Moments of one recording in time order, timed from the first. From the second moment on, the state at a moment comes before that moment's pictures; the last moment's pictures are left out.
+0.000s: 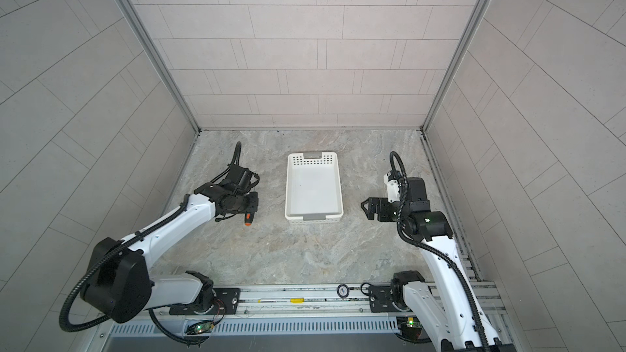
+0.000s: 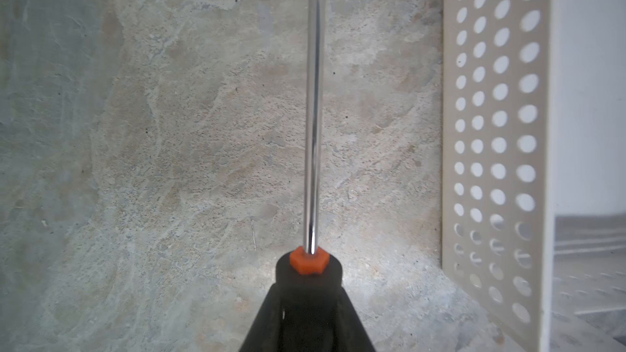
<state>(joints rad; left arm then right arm) -0.44 1.33 0.93 -0.74 -0.08 -0.43 0.04 0.80 0.81 -0.86 -0.25 0.15</state>
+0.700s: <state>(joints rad) -0.78 1.67 1.46 -0.84 -0.14 -0.41 0.04 0.68 0.87 -1.04 -0.26 0.17</state>
